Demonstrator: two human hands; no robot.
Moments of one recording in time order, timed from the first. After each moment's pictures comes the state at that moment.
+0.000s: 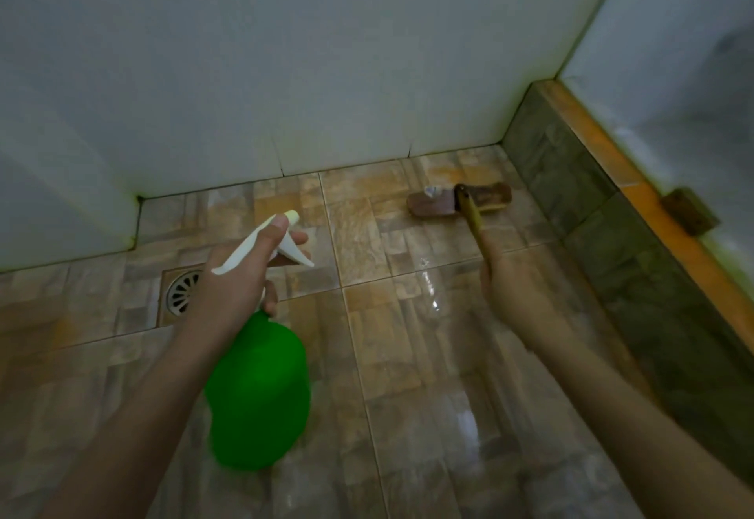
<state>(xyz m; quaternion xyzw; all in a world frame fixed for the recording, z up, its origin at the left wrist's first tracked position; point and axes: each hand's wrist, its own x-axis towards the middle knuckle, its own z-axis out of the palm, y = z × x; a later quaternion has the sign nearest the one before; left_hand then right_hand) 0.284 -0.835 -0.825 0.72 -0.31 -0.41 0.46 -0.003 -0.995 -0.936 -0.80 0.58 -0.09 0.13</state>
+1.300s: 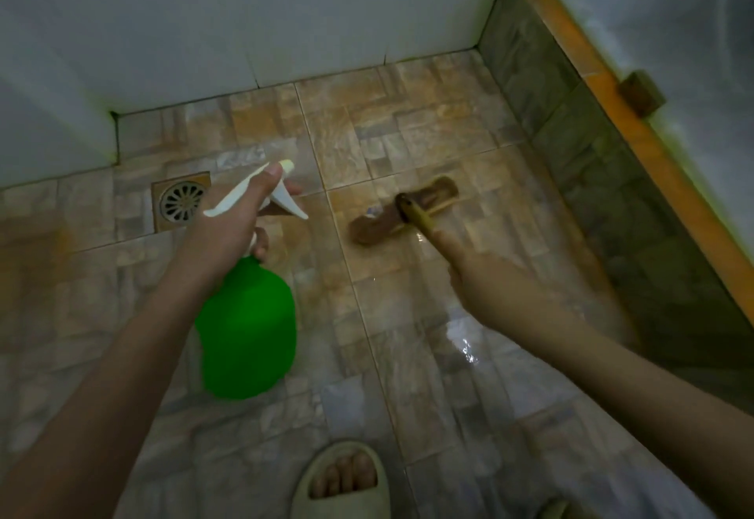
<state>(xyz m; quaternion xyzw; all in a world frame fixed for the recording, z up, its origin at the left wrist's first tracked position) 0.265 -0.777 -0.829 0.70 -0.33 -0.46 0.43 -0.014 -0.832 -0.865 -0.81 0.53 0.14 0.19</state>
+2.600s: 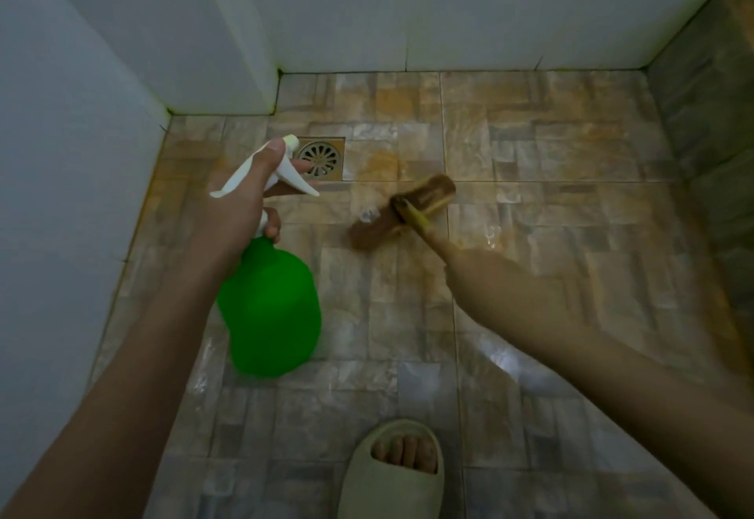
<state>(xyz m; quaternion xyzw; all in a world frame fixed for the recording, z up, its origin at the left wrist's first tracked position) 0.341 -0.686 -0.821 0.76 -0.20 -0.36 0.50 0.105 -0.802 -0.867 -0.91 0.34 0.18 0.16</state>
